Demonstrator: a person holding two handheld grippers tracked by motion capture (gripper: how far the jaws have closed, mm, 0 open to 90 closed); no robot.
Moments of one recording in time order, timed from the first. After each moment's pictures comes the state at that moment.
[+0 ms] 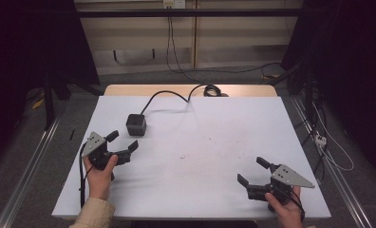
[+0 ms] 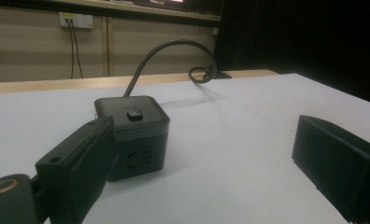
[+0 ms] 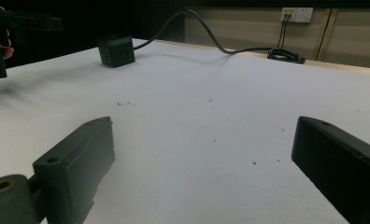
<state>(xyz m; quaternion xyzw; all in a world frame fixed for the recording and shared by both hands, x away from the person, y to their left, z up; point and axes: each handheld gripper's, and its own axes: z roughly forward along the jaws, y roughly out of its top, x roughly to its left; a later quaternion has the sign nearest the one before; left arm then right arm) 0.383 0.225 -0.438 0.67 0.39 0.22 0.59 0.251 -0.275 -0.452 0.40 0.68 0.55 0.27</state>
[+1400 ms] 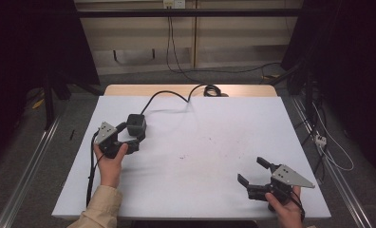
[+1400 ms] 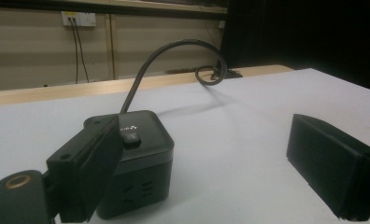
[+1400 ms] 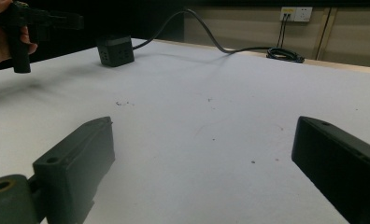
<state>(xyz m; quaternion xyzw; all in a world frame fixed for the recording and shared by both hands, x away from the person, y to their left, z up) 0.415 0.202 -0.437 0.68 0.39 0.24 0.57 0.251 -0.276 -0.453 0.40 0.68 0.55 0.28</state>
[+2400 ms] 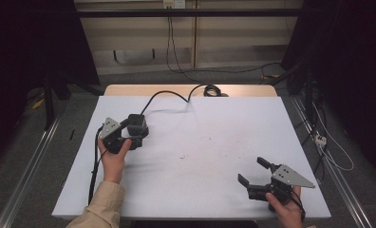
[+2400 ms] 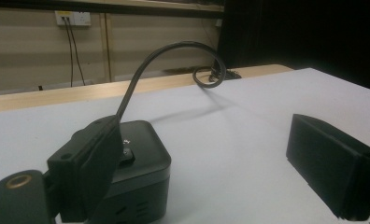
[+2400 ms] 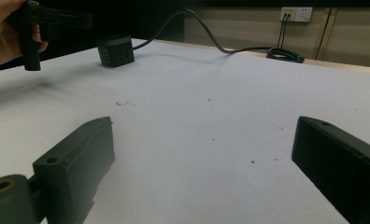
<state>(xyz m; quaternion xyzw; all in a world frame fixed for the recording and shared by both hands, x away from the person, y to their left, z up) 0.428 0.194 -0.436 0.69 0.38 0.23 0.57 0.251 -0.277 -0.453 0.40 0.68 0.55 0.27</state>
